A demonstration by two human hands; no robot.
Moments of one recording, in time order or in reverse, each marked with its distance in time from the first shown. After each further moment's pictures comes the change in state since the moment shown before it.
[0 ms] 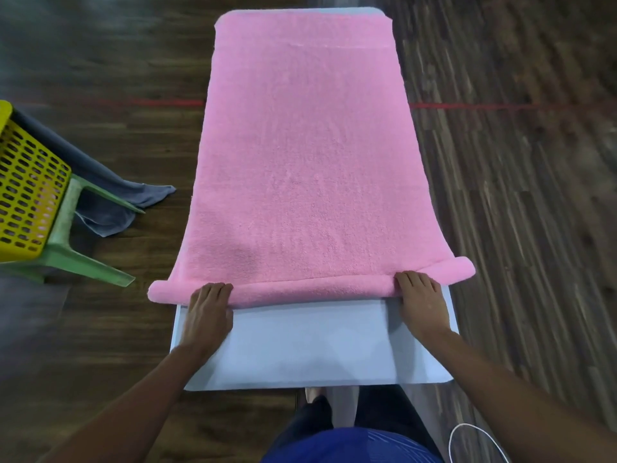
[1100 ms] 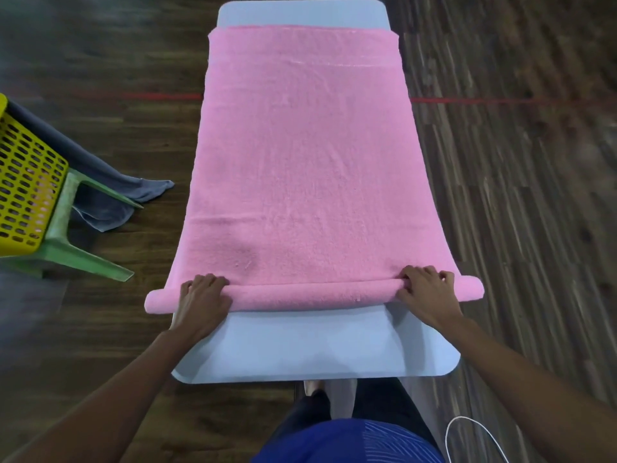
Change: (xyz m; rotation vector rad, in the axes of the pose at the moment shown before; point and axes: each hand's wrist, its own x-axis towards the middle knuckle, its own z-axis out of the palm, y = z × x) left_hand 0.011 -0.010 -0.018 -0.005 -0.165 -0.042; right_hand 0.008 0.014 -0.019 -0.074 -0.145 0.050
